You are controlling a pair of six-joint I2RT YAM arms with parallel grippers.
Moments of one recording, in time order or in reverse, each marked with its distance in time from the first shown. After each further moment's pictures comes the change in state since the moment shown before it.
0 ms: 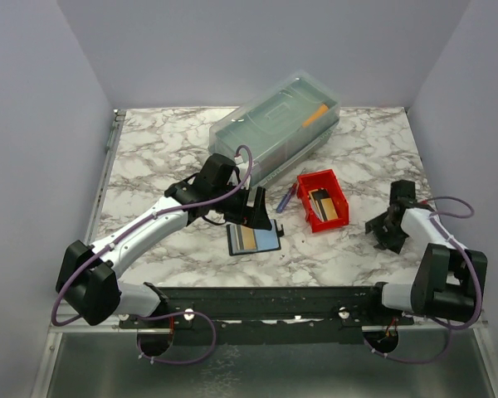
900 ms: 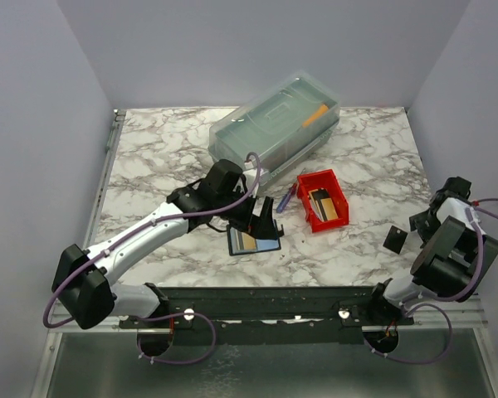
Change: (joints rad) left arm -0.062 -0.036 0.000 0.002 -0.004 0.037; right arm -0.347 0.147 0.206 -0.007 0.116 -0.234
